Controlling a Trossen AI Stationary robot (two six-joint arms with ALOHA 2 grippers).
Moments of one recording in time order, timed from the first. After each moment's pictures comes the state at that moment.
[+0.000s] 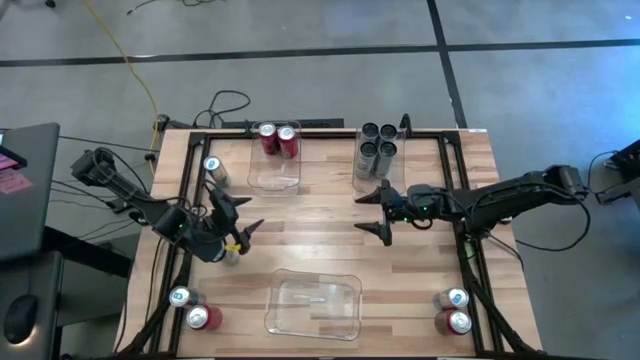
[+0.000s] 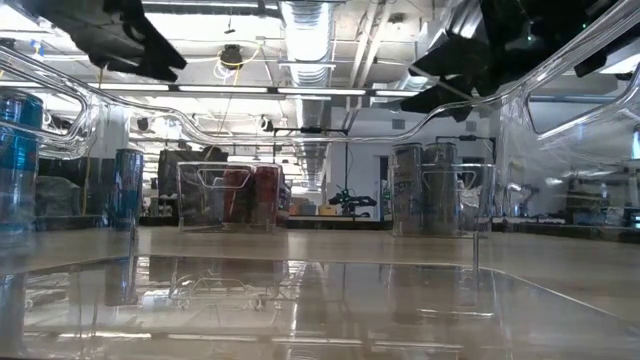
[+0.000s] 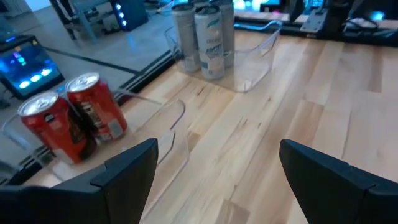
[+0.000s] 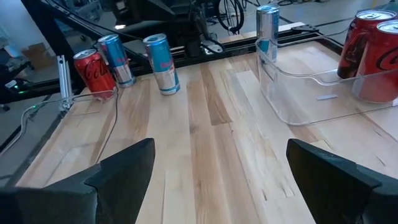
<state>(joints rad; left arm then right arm) -0.56 0.92 0.66 -0.47 -1.06 -0.58 0.04 1.12 0.47 0.39 0.08 0.21</state>
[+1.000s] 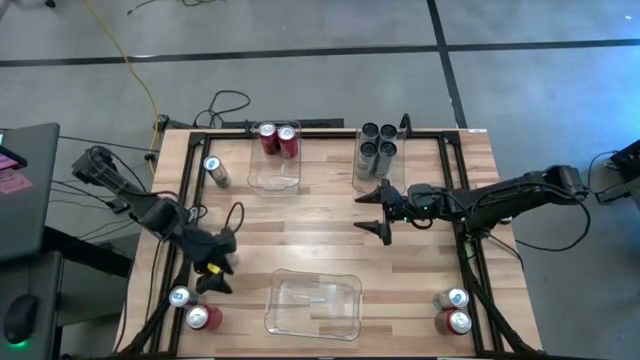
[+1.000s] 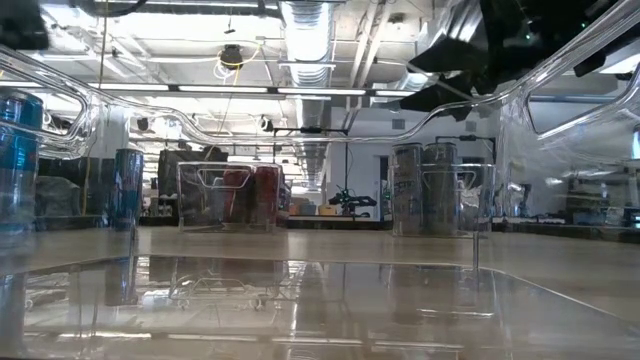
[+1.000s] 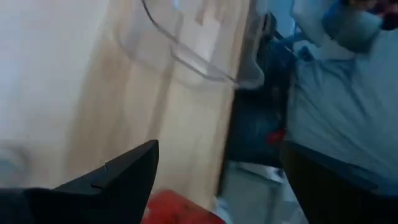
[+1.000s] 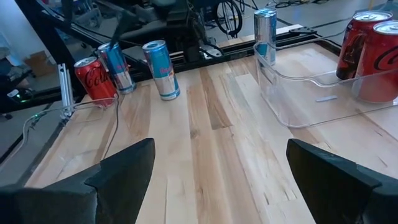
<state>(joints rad) -0.58 0.92 0.84 -0.66 0.11 -1.04 0.03 1.12 0.47 0.40 0.08 0.23</state>
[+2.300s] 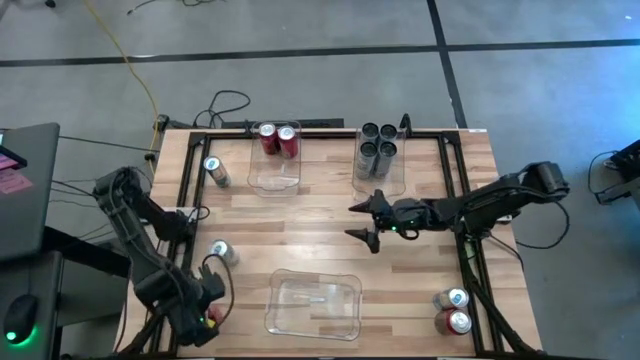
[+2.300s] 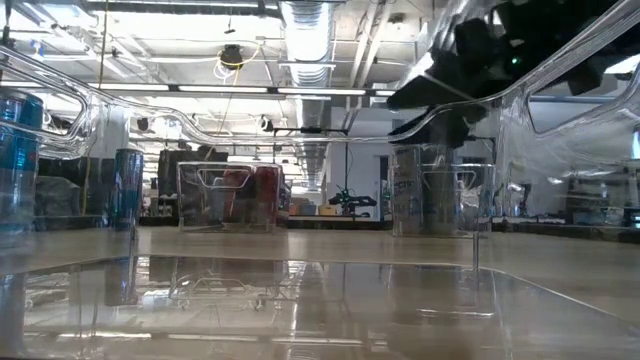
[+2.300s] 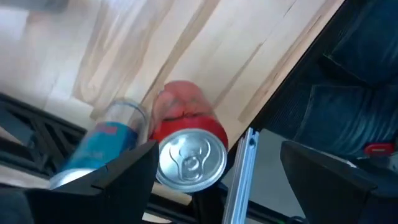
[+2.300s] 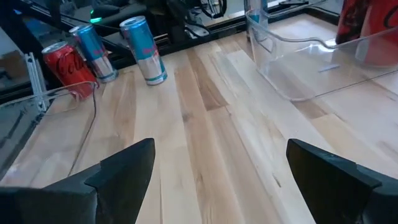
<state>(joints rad) -0.98 1.47 1.35 -1.19 0.03 -1.57 0.11 1.33 0.47 0.55 0.22 0.32</state>
